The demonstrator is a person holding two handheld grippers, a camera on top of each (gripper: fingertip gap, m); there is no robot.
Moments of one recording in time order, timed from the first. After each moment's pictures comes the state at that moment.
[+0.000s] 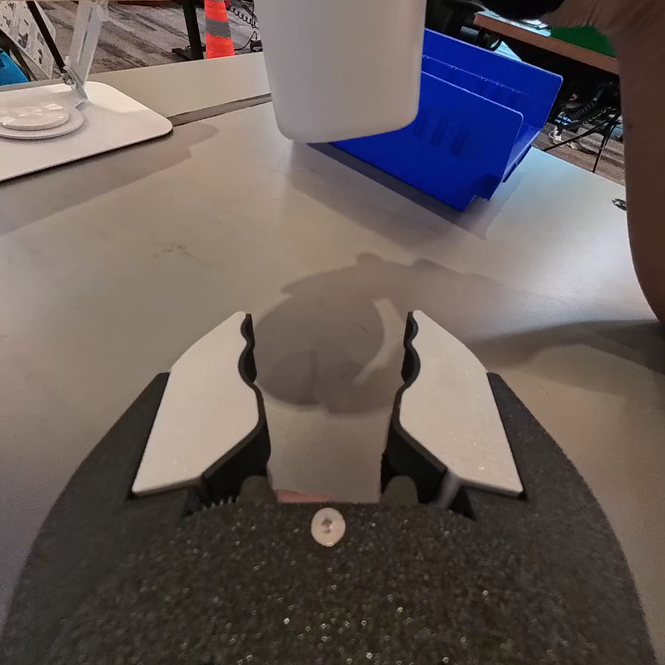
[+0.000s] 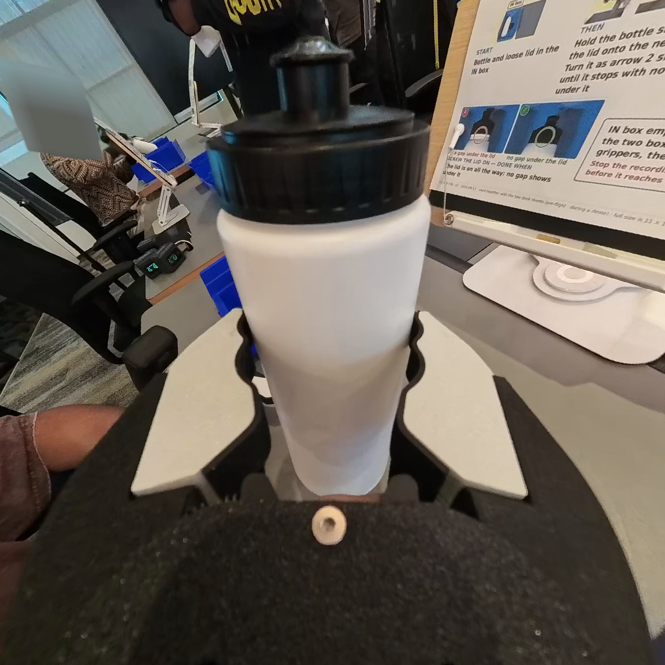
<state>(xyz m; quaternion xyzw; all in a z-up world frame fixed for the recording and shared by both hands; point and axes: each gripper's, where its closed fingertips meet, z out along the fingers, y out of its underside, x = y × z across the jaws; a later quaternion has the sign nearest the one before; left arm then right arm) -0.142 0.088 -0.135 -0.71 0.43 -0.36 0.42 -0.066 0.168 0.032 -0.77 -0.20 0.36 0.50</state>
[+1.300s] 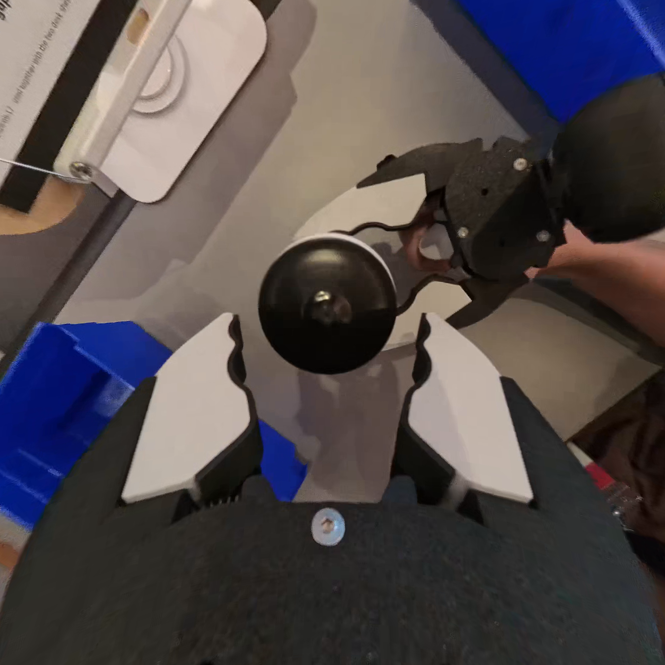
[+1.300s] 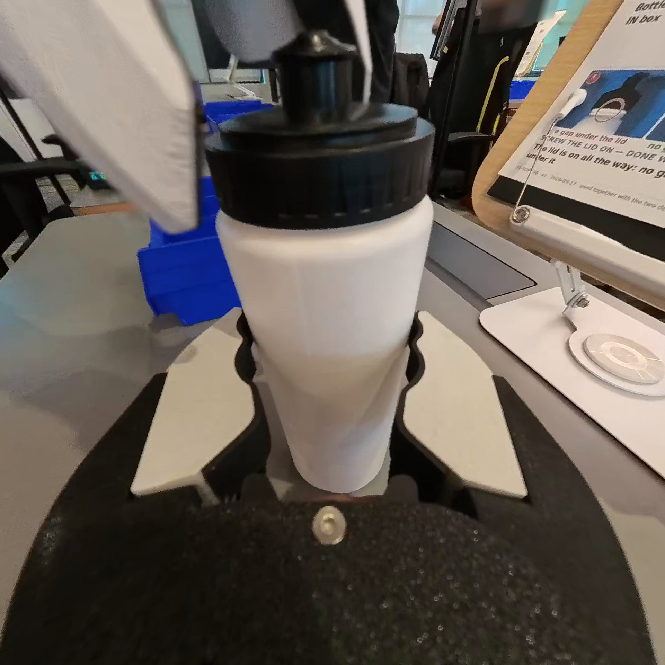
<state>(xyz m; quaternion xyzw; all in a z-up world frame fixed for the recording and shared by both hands) -0.122 0.190 -0.008 -0.84 0.51 -0.07 0.17 -0.134 0.205 -0.070 -0.69 -0.34 0.29 0.58</state>
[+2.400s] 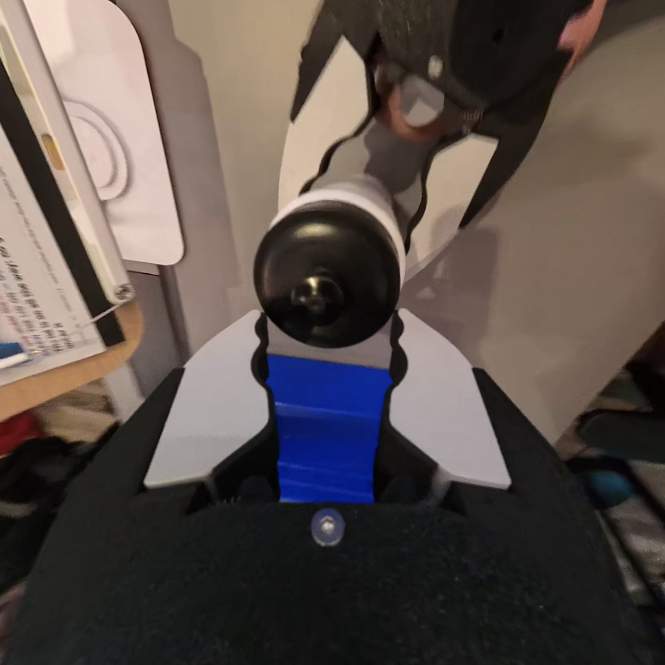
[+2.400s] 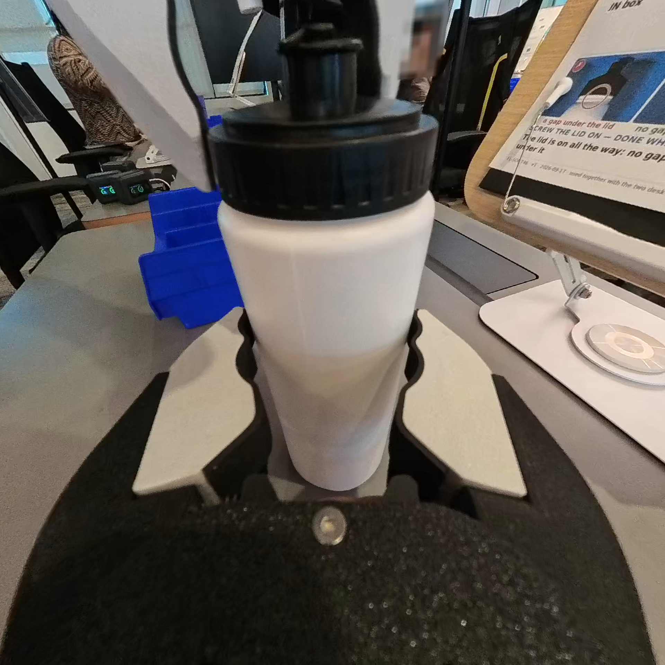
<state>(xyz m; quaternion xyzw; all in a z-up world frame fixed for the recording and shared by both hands) -0.128 0.200 -0.009 -0.66 0.75 0.03 0.05 -0.125 0.209 -0.072 -0.69 -0.33 0.31 0.57</state>
